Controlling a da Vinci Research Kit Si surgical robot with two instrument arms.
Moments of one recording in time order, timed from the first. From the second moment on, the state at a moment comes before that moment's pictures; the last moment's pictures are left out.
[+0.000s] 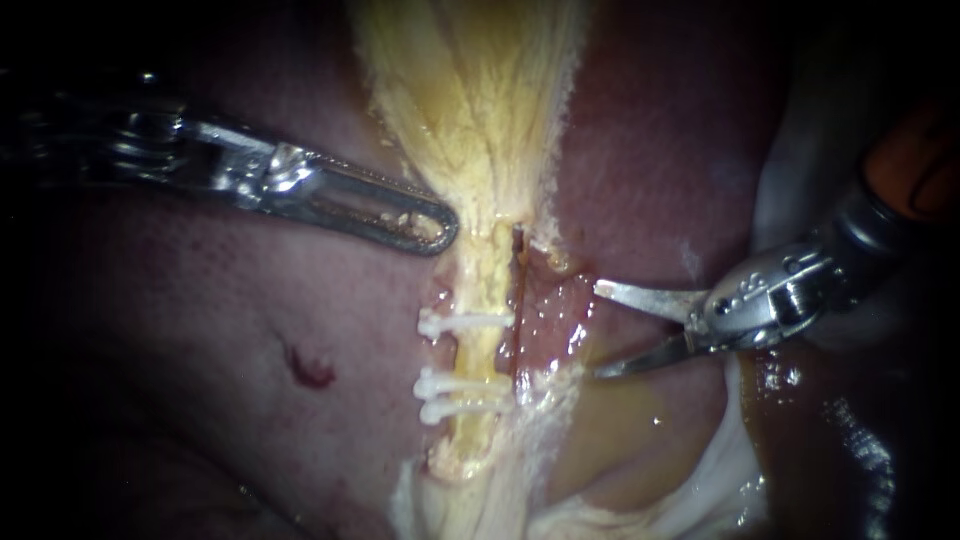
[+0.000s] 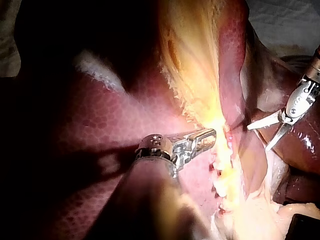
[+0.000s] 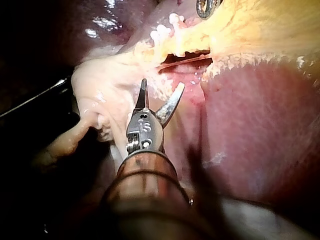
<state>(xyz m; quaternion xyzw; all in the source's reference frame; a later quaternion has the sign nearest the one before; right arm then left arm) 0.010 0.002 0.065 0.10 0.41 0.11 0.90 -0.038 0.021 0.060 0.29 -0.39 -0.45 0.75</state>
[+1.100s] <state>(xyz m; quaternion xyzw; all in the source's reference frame) 0.012 0.002 0.065 0.14 0.43 0.09 0.89 -0.031 0.022 0.055 0.27 -0.39 -0.46 0.75</state>
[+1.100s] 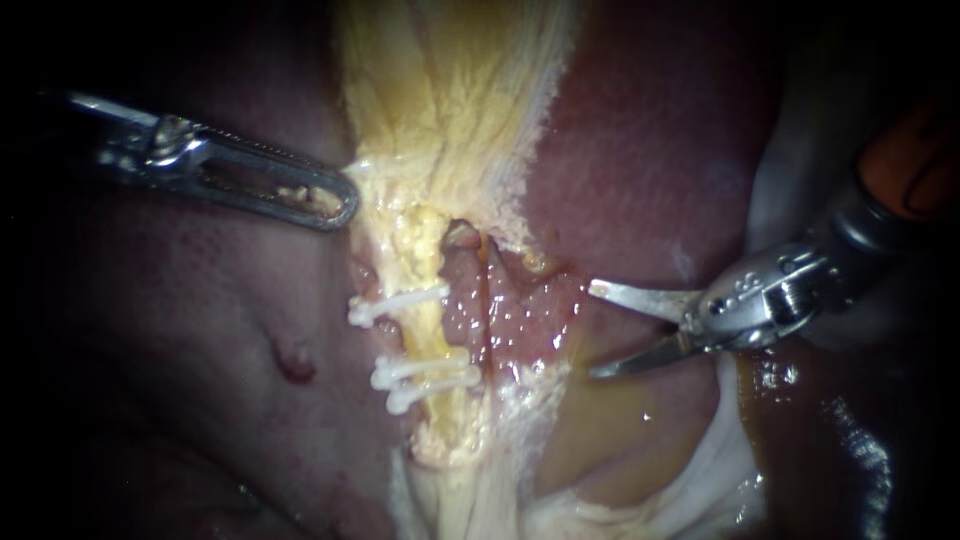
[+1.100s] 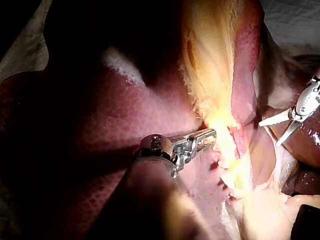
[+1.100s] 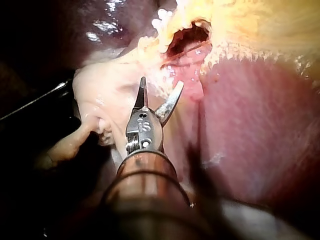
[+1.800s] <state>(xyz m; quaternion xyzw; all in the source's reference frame) 0.020 -0.001 0.067 0.26 0.46 0.09 0.84 -0.033 0.021 0.055 0.28 -0.39 -0.46 0.75</state>
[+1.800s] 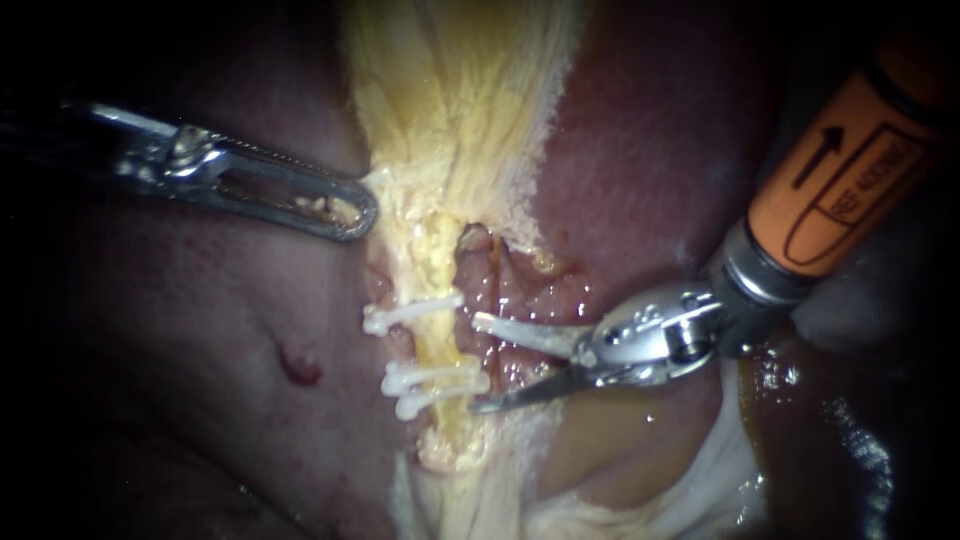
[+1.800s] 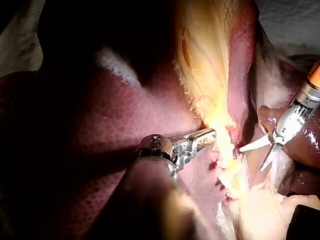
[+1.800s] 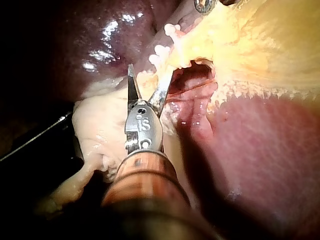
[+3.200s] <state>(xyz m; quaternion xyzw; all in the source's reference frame) 0.021 0.001 0.072 0.41 0.49 0.08 0.76 -0.033 0.021 0.055 0.28 -0.39 -0.46 0.75</state>
